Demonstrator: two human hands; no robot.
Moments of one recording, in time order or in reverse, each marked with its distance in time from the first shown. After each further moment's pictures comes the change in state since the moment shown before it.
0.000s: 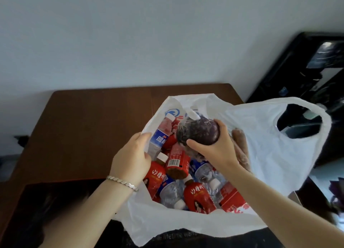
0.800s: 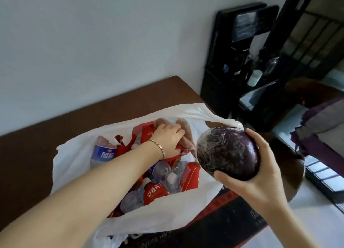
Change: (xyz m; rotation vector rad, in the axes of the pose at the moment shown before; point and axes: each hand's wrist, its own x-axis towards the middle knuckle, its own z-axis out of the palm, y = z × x) left_hand 0.079 0.163 0.136 0.693 -0.345 0.885; right_hand -0.108 0.067 -0.156 0.025 0.365 -0.077
